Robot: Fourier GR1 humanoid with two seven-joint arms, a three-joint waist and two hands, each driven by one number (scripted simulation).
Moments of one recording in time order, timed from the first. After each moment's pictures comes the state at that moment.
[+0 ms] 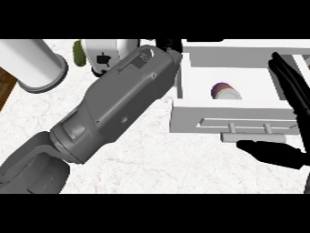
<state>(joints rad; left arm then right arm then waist) -1.41 0.03 -0.59 -0.52 1.02 0.79 -0.22 -0.19 -0.12 -0.07 -2.04 0.75 0.26 0.00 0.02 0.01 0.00</state>
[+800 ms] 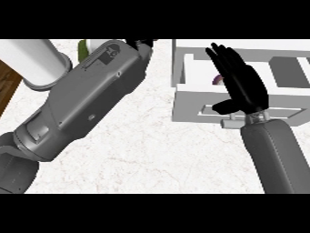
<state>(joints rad) -1.31 0.18 -0.59 -0.70 0.93 0.83 -0.10 -0.51 -0.14 0.04 -1.33 1.12 -0.03 -0.09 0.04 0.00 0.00</state>
